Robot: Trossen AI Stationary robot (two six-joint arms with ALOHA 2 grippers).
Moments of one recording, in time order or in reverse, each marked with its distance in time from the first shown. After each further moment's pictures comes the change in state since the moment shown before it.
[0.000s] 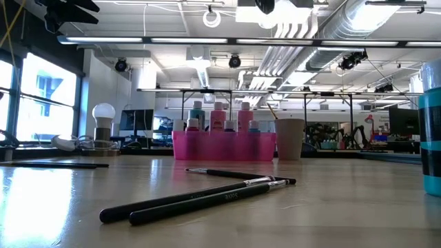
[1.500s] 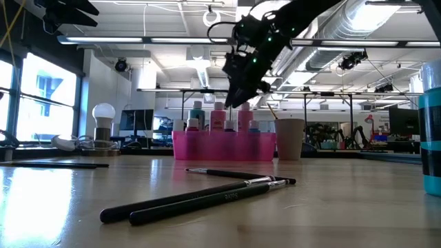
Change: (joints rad) left arm 0.000 0.000 0.000 -0.019 -0.031 -0.002; right arm -0.275 0.410 0.000 -0.140 0.222 -0.232
